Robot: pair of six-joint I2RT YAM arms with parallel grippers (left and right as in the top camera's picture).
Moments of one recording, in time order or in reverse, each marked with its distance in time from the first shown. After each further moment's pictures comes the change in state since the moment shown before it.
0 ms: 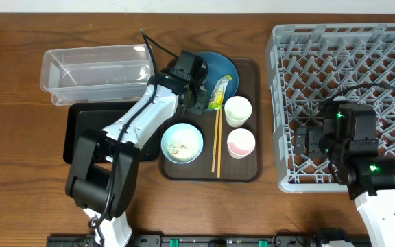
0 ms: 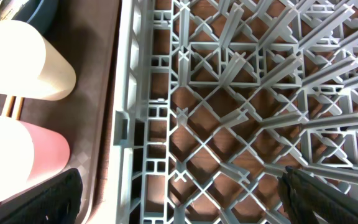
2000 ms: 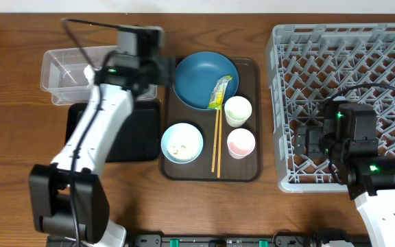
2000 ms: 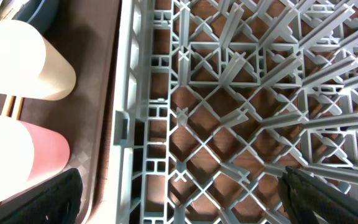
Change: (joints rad) left arm 0.201 -0.200 0.001 0.134 0.094 0.002; right arm 0.000 0.000 0.000 -0.001 0.000 0.000
